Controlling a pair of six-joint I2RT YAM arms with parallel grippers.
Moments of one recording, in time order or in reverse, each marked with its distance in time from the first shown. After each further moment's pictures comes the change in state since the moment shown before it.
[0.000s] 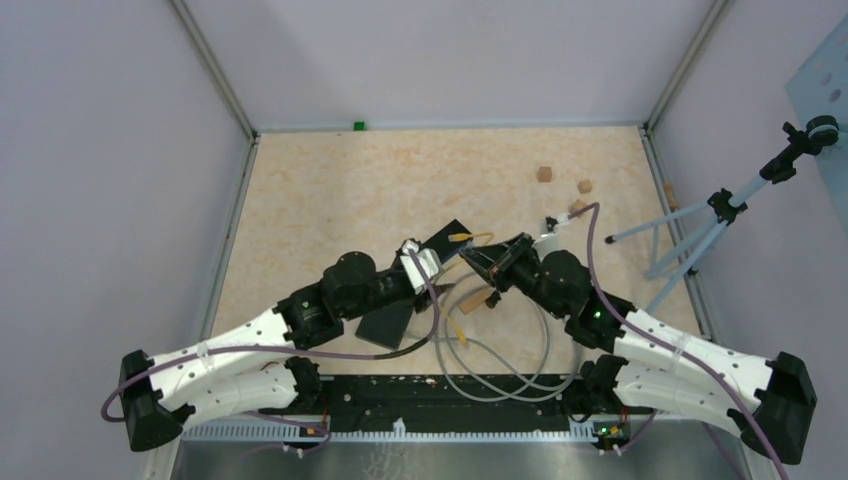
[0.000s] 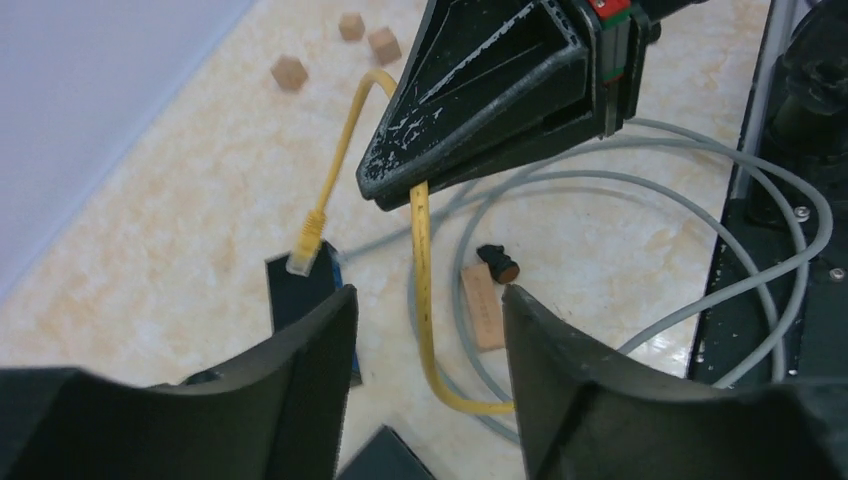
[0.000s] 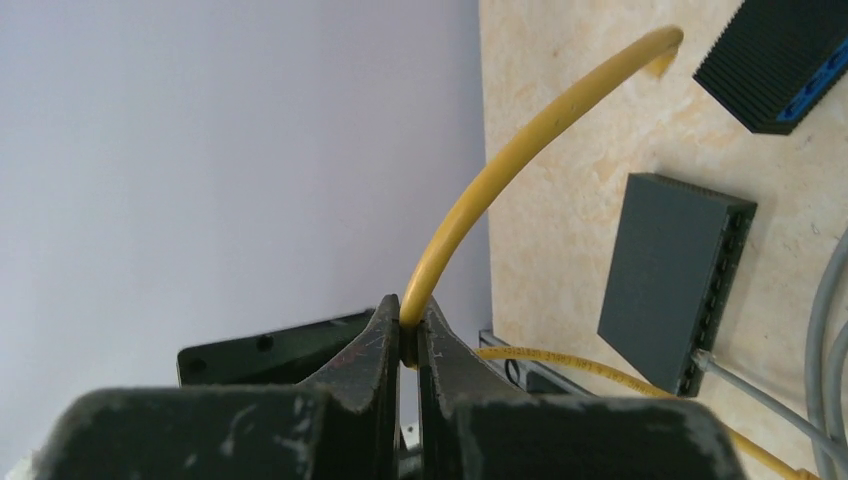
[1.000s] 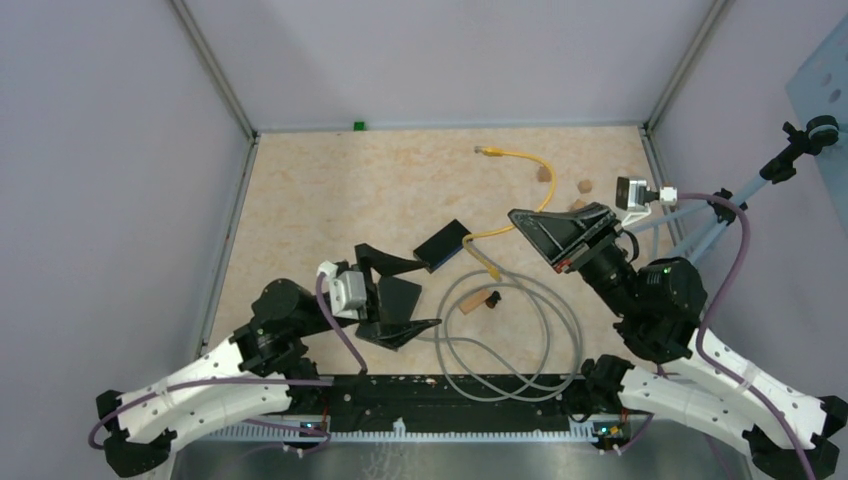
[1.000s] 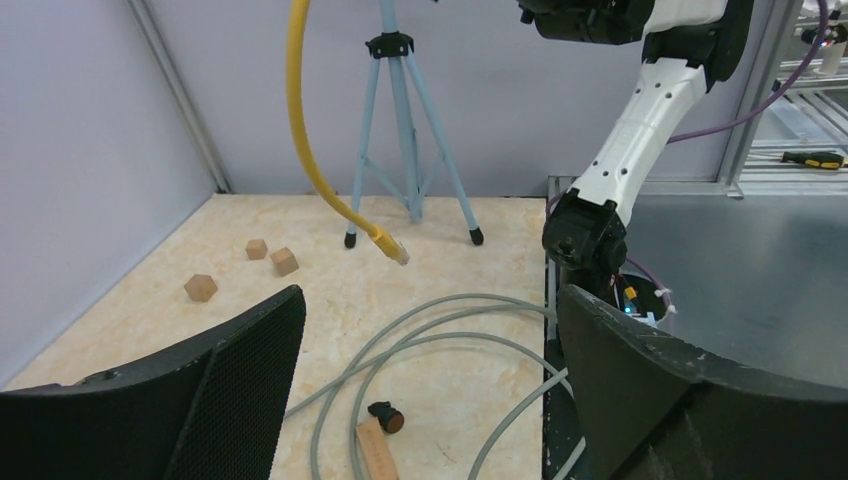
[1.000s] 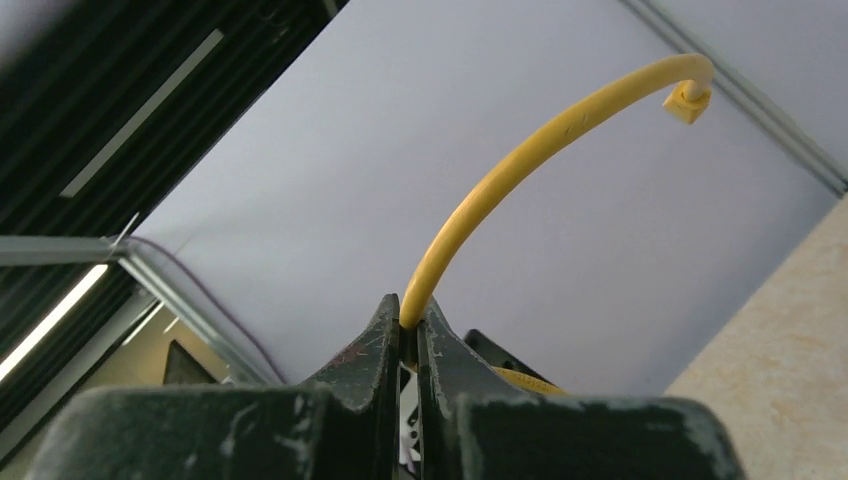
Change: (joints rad) left arm -0.001 -0.360 -0.079 0.171 0.317 -0.200; right arm 0.000 -0.279 0.210 0.229 -0.115 -0.476
